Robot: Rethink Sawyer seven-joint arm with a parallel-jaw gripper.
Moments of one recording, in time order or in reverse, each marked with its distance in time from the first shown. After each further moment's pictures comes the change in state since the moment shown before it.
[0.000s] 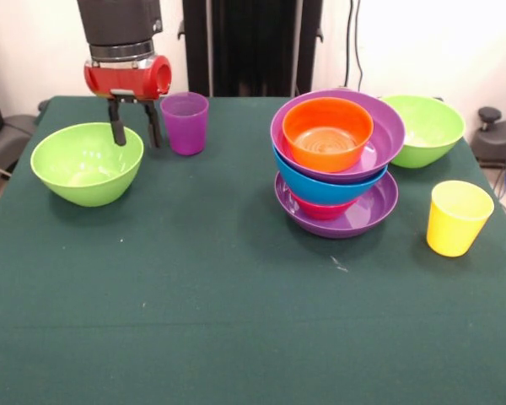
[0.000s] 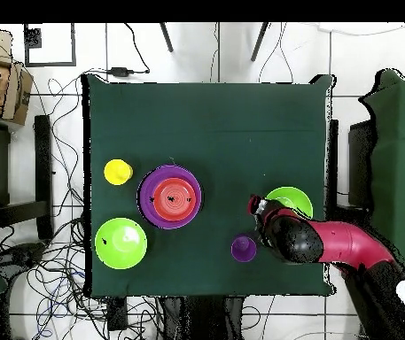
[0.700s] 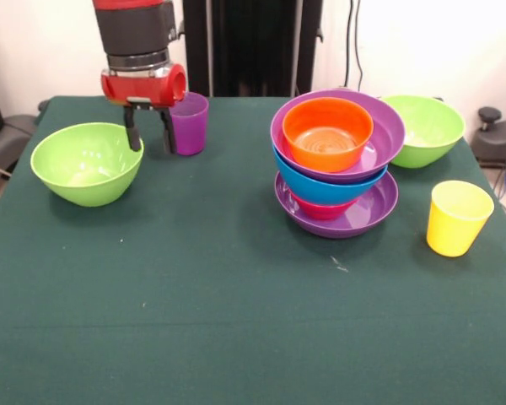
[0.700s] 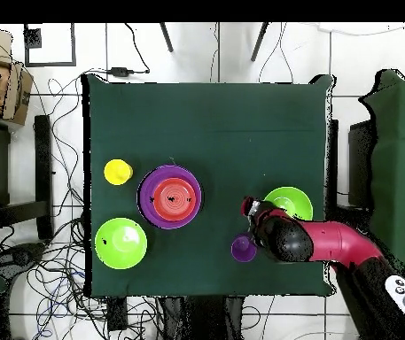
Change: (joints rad) arm 0.042 0.011 -0.031 0.002 -0.001 -0.023 0.000
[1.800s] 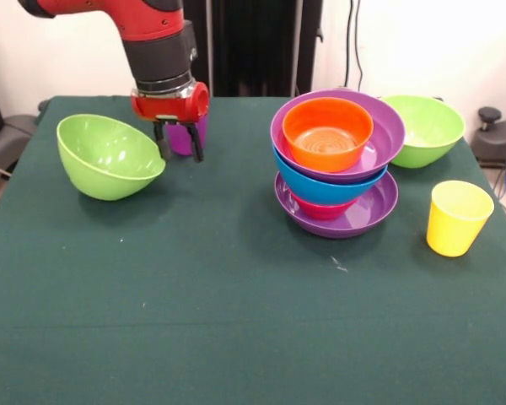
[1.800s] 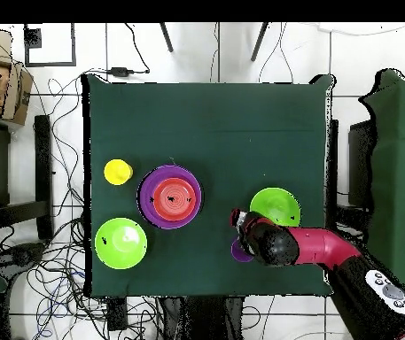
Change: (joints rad) arm 0.022 0.131 -0.051 -0.001 -0.008 -0.015 0.000
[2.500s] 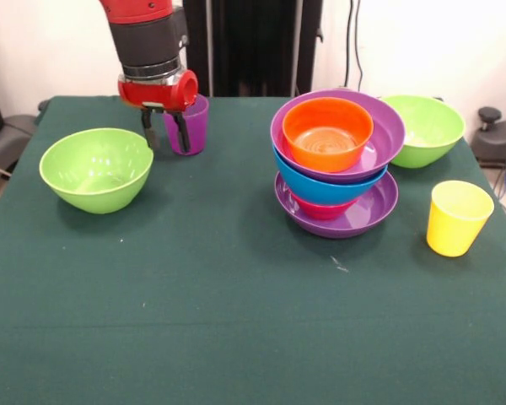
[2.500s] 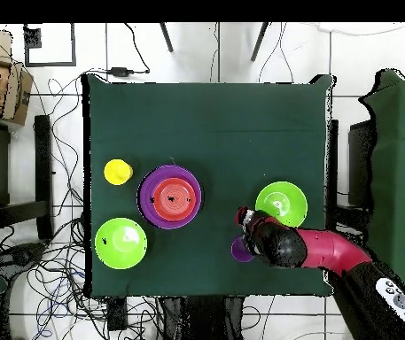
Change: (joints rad) arm -0.002 -0.068 -0.016 0.023 0.066 0.000 0.000
